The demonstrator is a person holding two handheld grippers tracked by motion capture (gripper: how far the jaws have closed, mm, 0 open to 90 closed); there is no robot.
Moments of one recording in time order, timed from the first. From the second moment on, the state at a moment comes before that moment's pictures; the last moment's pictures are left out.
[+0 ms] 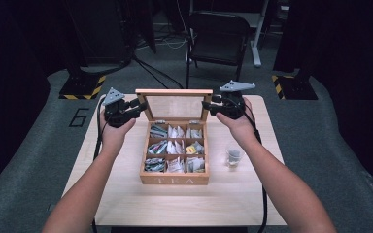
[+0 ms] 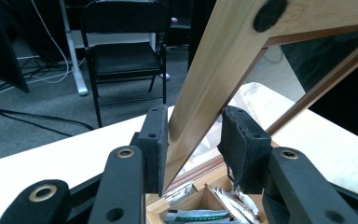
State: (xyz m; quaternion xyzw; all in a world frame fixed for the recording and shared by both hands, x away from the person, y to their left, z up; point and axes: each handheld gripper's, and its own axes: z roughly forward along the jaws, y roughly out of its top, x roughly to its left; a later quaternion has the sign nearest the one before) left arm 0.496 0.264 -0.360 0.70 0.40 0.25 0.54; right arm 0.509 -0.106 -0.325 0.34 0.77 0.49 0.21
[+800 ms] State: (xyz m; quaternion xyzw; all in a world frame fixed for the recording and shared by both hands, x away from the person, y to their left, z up) left arm 0.480 0.268 -0.358 0.71 0.38 0.24 0.54; right arm 0.489 -0.110 -0.311 0.32 0.78 0.49 0.20
